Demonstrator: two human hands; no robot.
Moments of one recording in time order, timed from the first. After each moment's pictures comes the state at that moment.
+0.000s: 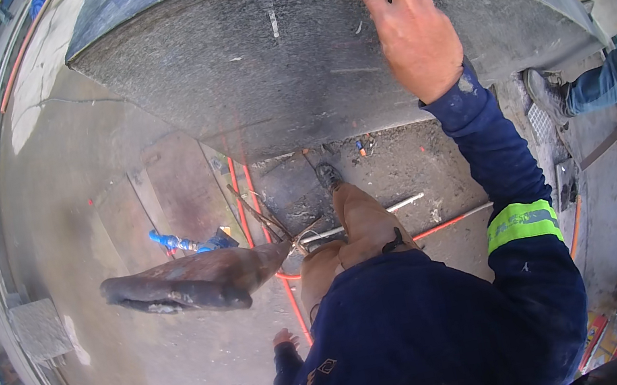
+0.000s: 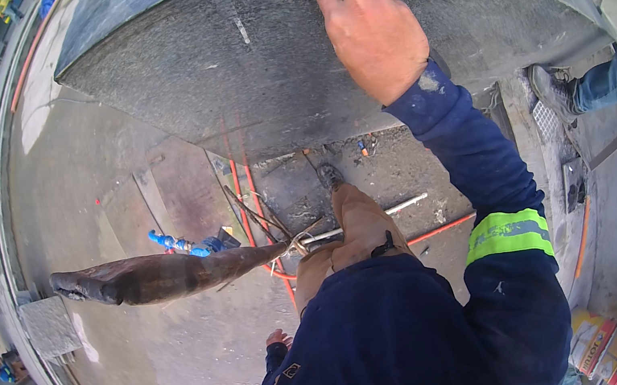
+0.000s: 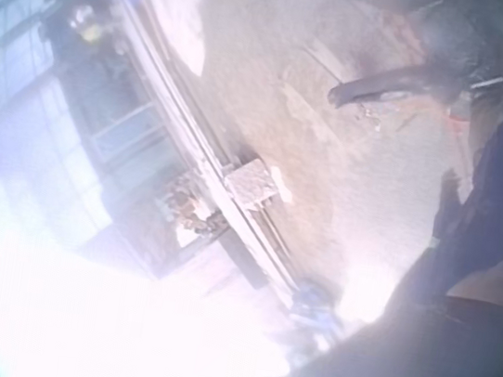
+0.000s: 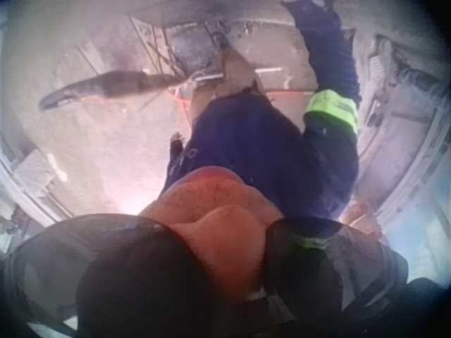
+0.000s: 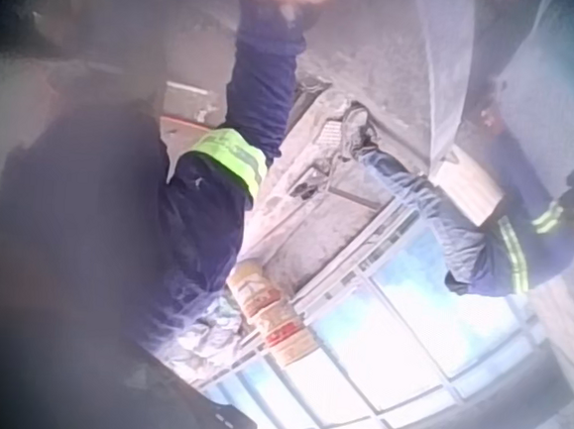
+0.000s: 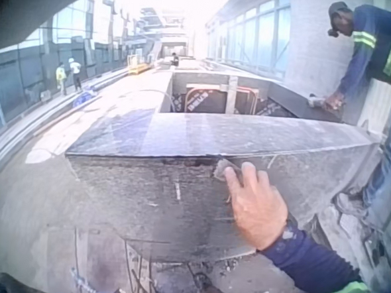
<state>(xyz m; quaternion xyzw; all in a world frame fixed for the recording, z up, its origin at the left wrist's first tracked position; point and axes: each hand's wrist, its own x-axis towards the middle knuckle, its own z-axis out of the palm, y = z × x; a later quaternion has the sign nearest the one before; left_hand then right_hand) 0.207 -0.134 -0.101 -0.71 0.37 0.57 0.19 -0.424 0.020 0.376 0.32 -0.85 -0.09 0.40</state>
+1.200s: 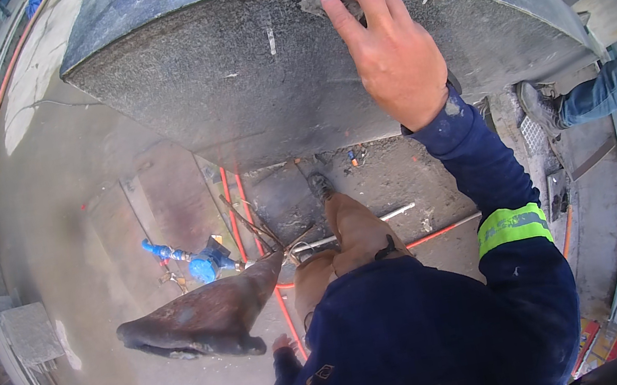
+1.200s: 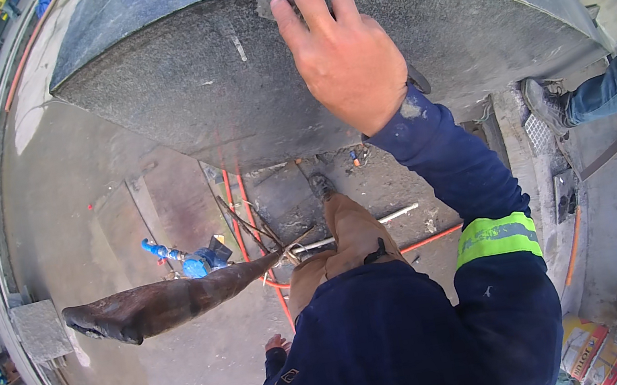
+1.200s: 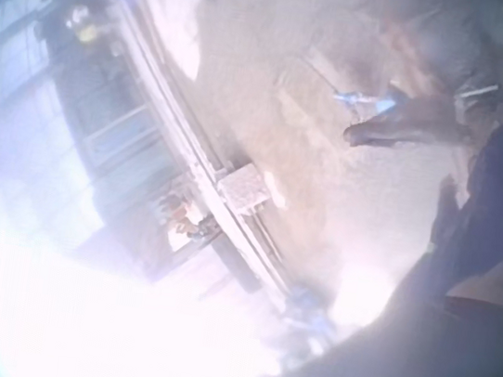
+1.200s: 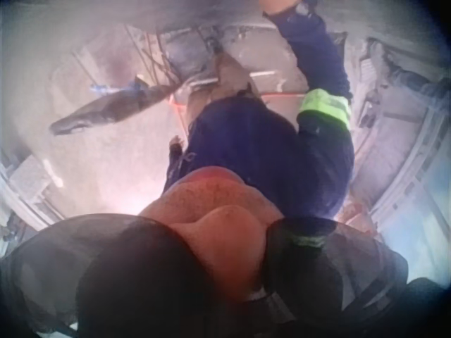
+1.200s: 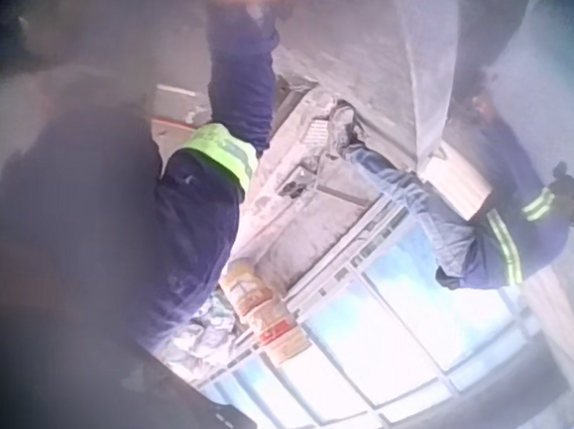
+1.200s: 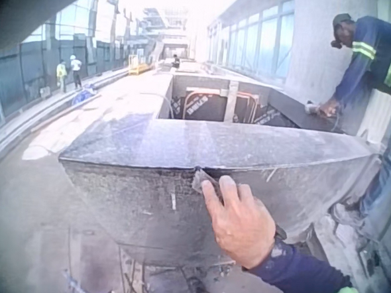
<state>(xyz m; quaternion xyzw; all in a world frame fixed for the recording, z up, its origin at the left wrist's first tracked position) 0.190 -0.118 -0.116 -0.67 0.37 0.61 0.21 -0.427 0.003 0.385 0.40 -0.81 -0.04 0.42</state>
